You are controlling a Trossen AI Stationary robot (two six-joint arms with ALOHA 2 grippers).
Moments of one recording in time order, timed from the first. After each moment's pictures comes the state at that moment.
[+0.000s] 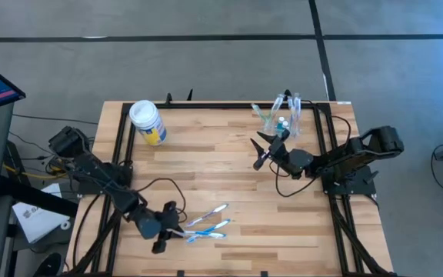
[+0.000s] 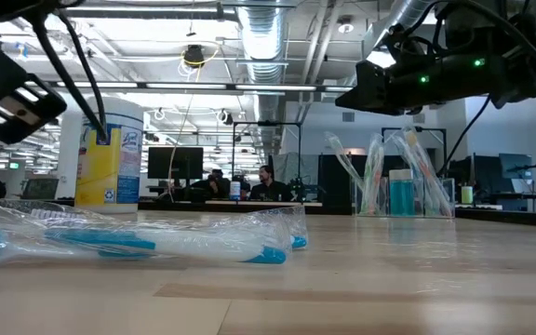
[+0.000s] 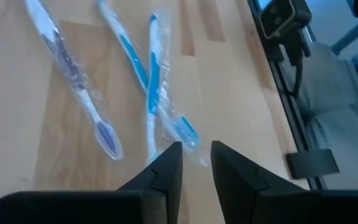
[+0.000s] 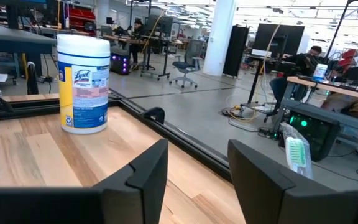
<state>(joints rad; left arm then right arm) -0.77 1.46 0.58 0.12 -0.30 -0.66 0.06 1.48 0.35 1.15 0.81 -0.14</state>
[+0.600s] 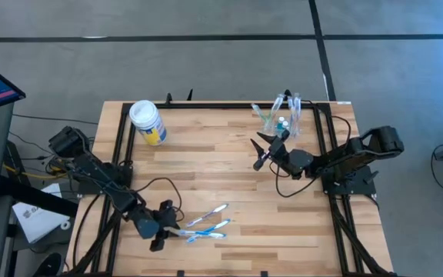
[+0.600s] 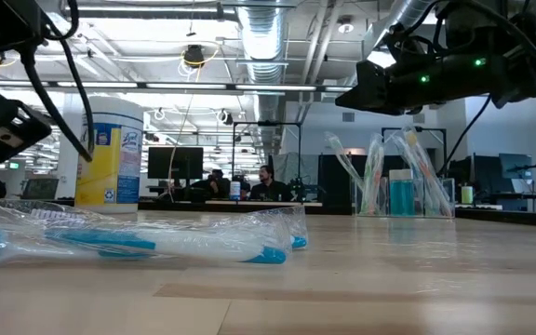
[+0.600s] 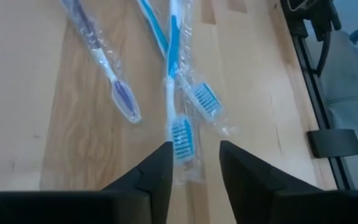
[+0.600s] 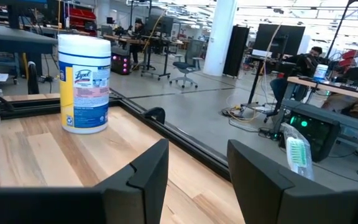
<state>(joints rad) -0.79 1.46 0.53 0.11 -0.30 -0.72 0.07 1.48 0.35 1.15 0.81 -0.14</state>
